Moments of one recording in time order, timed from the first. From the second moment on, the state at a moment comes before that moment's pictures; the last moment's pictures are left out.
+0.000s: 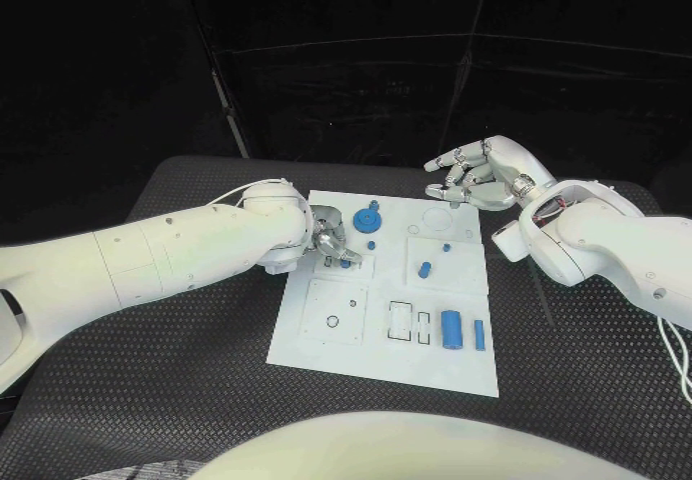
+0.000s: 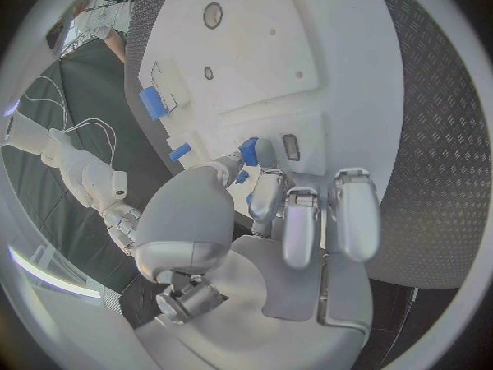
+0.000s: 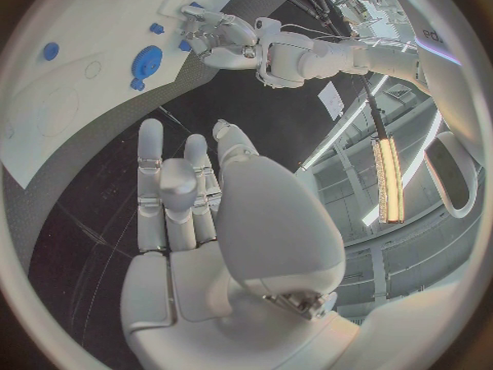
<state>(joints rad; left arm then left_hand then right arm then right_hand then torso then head) 1.14 -0.65 0.02 1.38 -1.23 0.17 -0.53 0.97 -0.10 0.37 0.29 0.04 0.96 0.02 0.71 0.59 1.39 -0.04 1.29 1.20 1.46 -0.09 1.57 1.31 0.07 1.44 0.01 1.41 1.31 1.16 -0.84 0.05 1.55 -0.91 -0.41 0.14 1.51 -0.07 -0.04 0.19 0.41 0.92 0.16 0.13 0.07 1.08 0.07 0.77 0.69 1.43 -0.01 1.10 0.95 0.18 0.99 0.10 0.91 0.43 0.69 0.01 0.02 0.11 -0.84</state>
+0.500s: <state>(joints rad) 1.13 -0.67 0.02 1.41 -1.23 0.17 -0.53 0.96 -0.10 0.34 0.29 0.04 0.96 0.02 0.71 0.59 1.39 -0.04 1.29 1.20 1.47 -0.09 1.57 1.31 0.07 1.44 0.01 1.41 1.31 1.16 -0.84 0.05 1.54 -0.91 -0.41 0.14 1.50 -0.07 -0.04 0.19 0.41 0.92 0.16 0.13 0.07 1.08 0.07 0.77 0.69 1.43 -0.01 1.09 0.95 0.18 0.99 0.10 0.91 0.42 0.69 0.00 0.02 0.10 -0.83</state>
